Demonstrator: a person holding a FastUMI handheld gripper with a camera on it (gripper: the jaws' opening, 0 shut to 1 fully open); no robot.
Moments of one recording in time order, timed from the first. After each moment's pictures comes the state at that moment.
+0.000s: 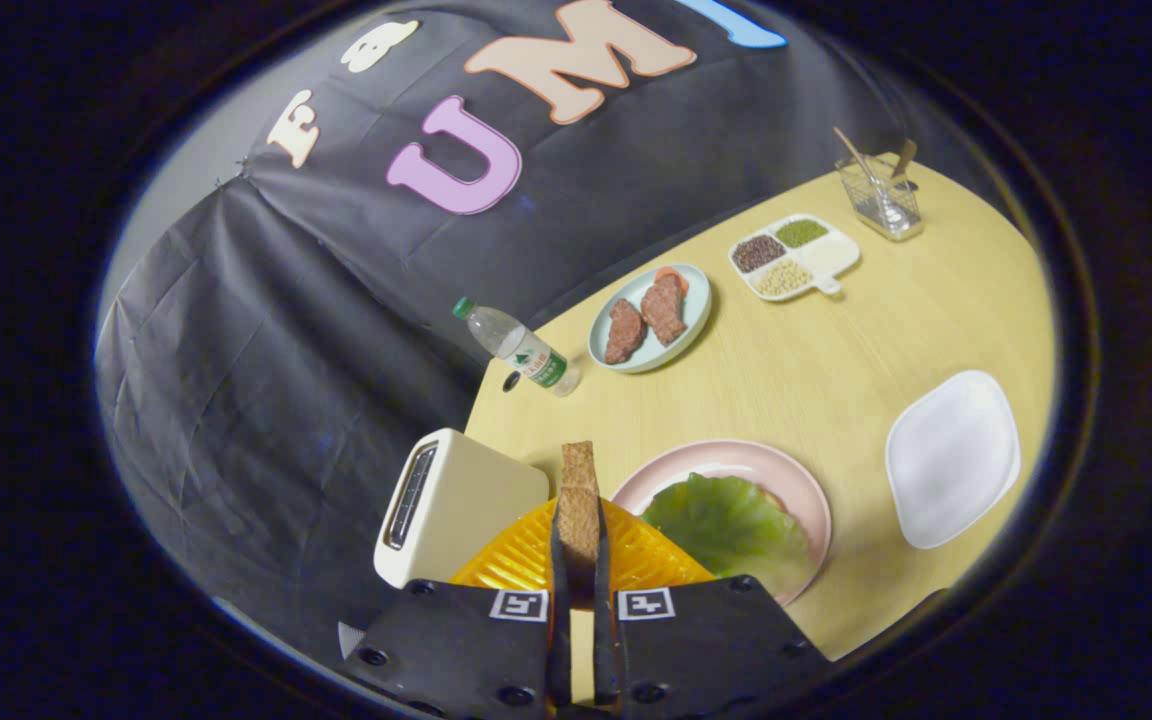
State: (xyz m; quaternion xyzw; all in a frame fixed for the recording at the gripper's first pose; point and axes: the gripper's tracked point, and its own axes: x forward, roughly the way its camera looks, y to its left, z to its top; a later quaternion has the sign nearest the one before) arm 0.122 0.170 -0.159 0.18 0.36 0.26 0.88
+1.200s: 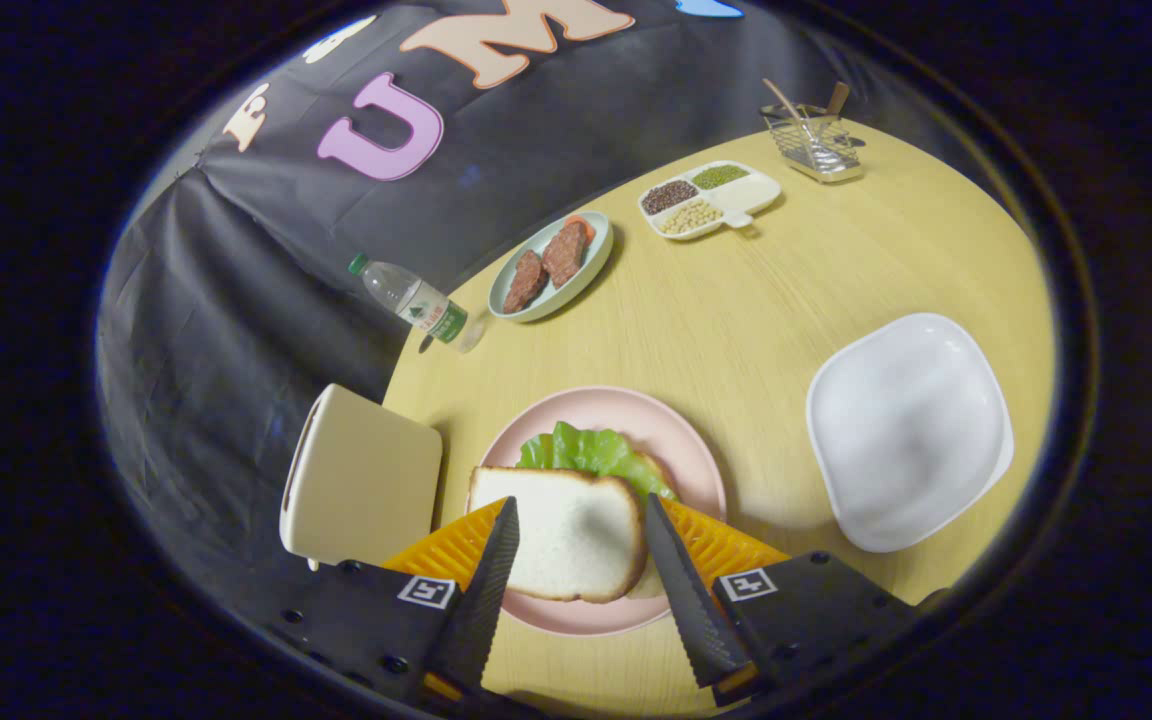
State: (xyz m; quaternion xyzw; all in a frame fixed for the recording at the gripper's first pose) arm 0.141 0.103 -0.231 0.12 0.39 0.19 0.89
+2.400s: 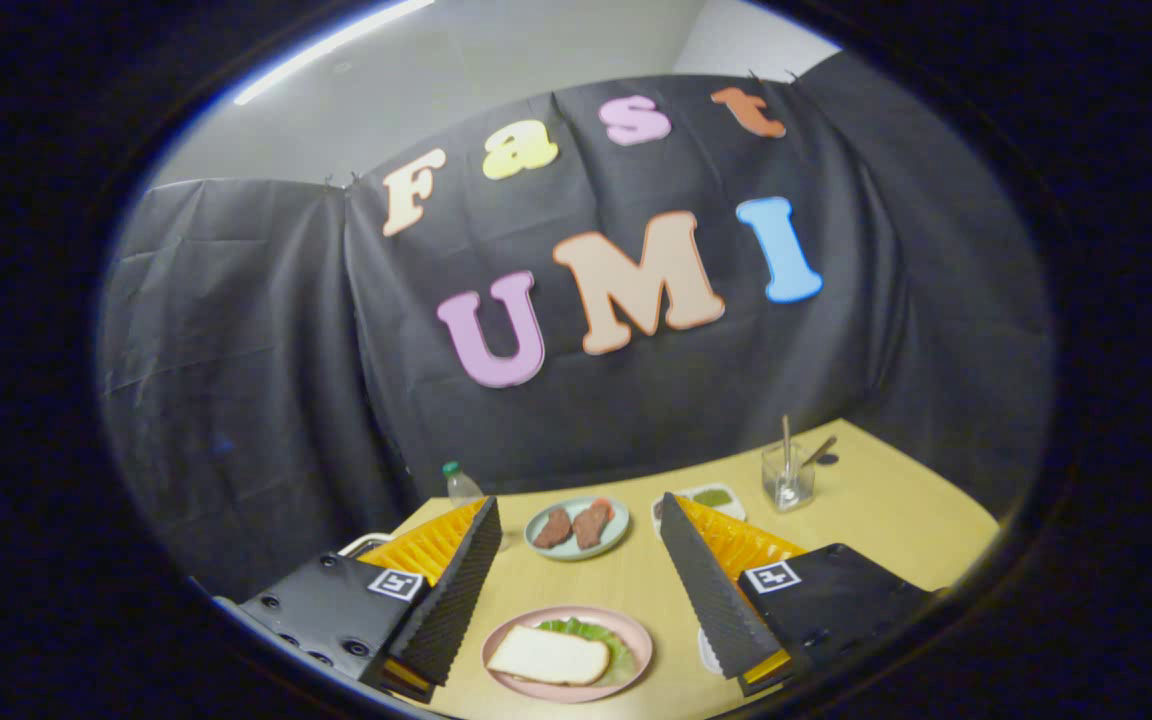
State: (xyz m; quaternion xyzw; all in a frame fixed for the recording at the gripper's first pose) arm 0.090 0.088 0.067 0.01 -0.07 0.19 0.98
